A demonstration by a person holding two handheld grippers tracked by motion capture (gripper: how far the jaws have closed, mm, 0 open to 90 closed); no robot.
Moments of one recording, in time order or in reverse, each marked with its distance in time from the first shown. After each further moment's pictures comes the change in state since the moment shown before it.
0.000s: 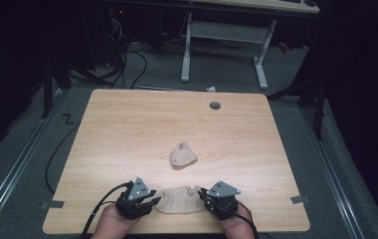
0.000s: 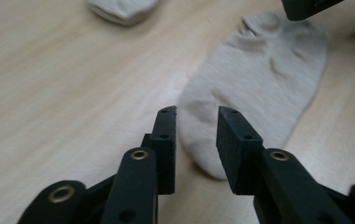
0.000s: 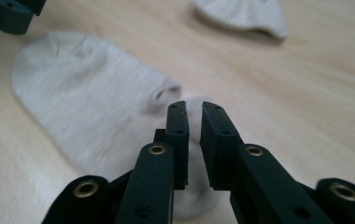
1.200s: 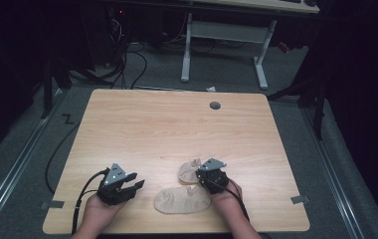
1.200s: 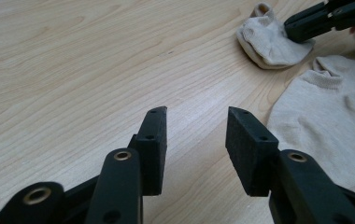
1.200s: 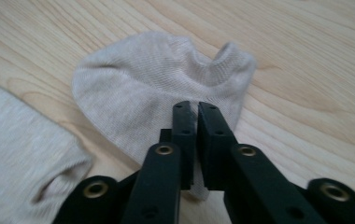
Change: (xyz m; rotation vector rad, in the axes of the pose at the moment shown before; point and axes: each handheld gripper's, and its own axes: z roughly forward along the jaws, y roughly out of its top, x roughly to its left) left arm 0.046 -0.006 -0.017 -0.079 0.083 -0.114; right arm -0.032 0.032 0.052 0.097 -0.075 0.019
